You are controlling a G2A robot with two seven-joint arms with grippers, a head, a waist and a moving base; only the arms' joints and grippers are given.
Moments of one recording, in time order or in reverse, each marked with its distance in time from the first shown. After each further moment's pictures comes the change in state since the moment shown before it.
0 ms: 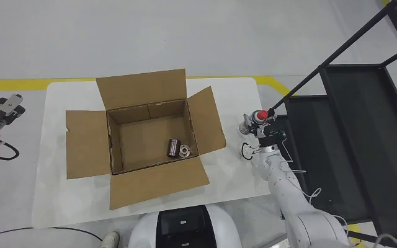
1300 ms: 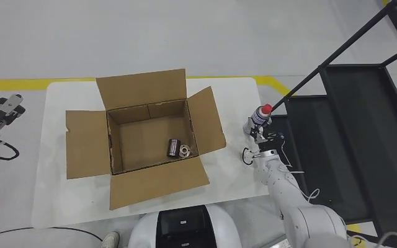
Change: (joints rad) left arm 0.000 0.000 0.000 0.000 0.000 0.000 0.000; right arm 0.094 -0.024 0.062 0.272 -0.056 -0.002 -0.010
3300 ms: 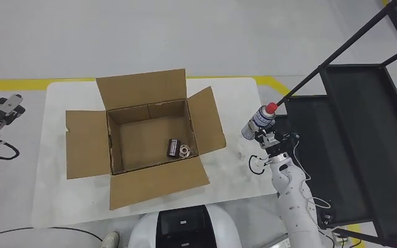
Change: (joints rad) left arm 0.000 0.000 0.000 0.000 0.000 0.000 0.000; right arm -0.473 -0.048 0.180 -0.938 0.167 -0.320 0.587
